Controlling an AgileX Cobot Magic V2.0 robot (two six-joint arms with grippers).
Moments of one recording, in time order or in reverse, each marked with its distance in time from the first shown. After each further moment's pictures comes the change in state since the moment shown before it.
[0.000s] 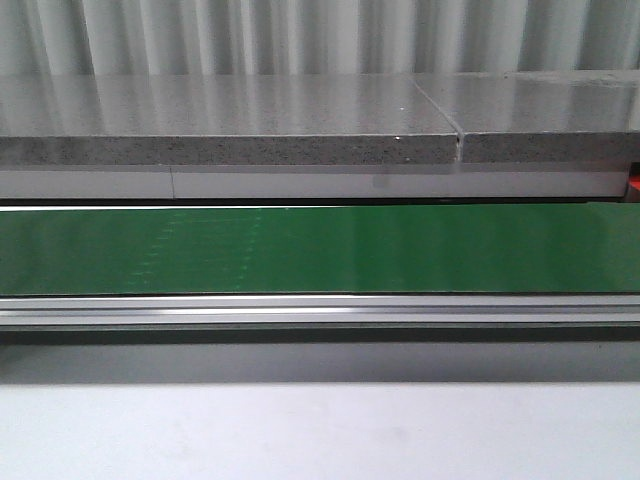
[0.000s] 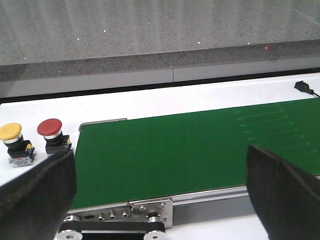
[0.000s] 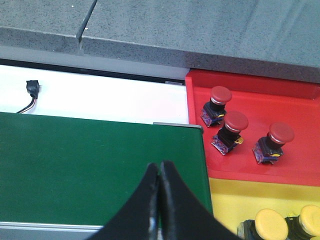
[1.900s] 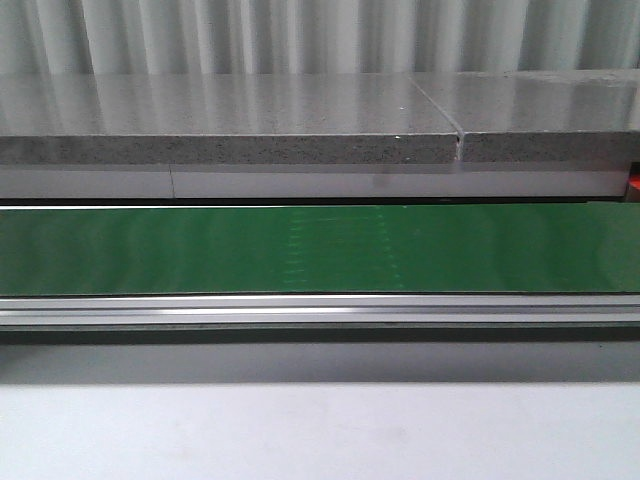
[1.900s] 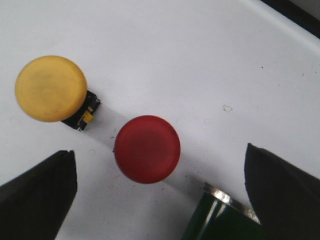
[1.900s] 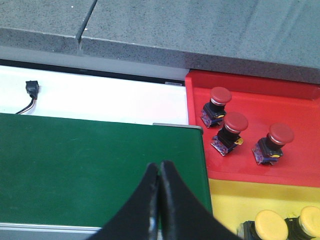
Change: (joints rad) left arm 0.363 1.544 -0.896 0.038 0.072 -0.364; right arm 0.000 0.000 0.000 0.000 -0.004 -0.002
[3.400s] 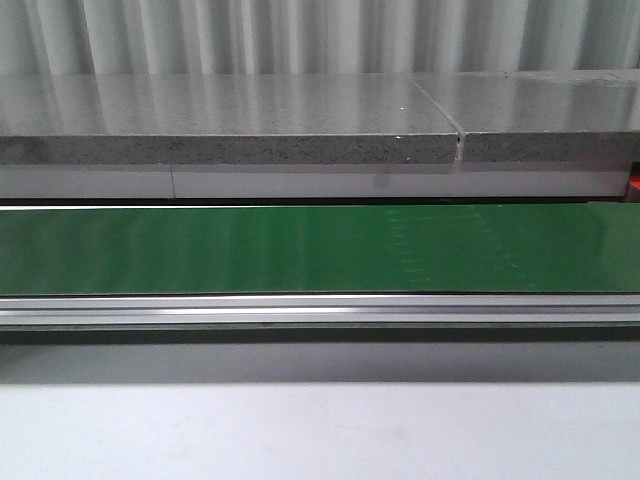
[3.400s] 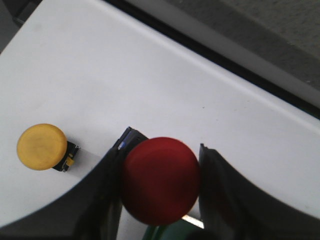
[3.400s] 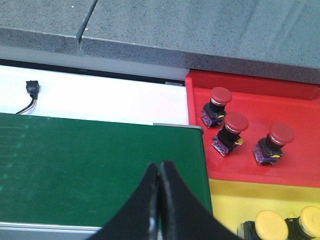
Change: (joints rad) left arm 0.000 -0.094 -0.154 -0.102 0.132 0.140; right arm 0.000 0.000 0.000 0.000 0.000 0.000
